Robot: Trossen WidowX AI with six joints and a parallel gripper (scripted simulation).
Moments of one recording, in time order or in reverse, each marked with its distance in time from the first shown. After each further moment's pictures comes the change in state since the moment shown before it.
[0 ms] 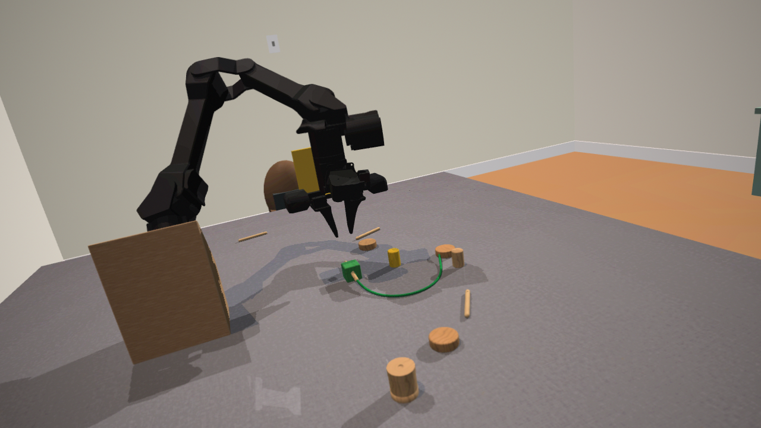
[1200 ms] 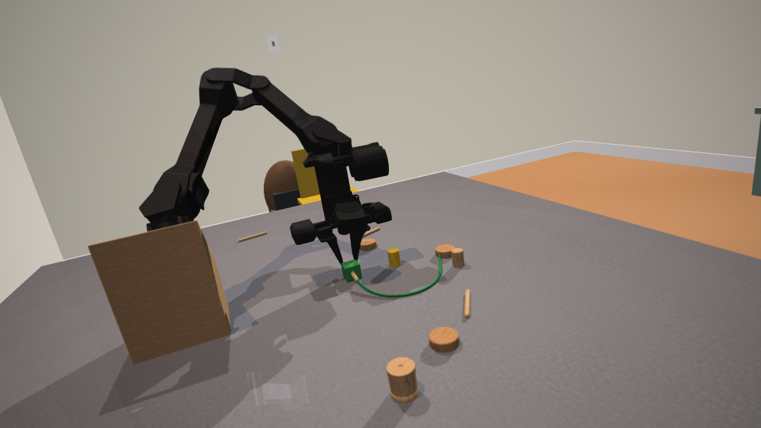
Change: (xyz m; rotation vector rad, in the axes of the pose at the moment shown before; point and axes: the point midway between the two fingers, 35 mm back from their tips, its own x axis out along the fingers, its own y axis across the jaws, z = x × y) arm 0.059 -0.001 -0.002 -0.001 0.005 0.001
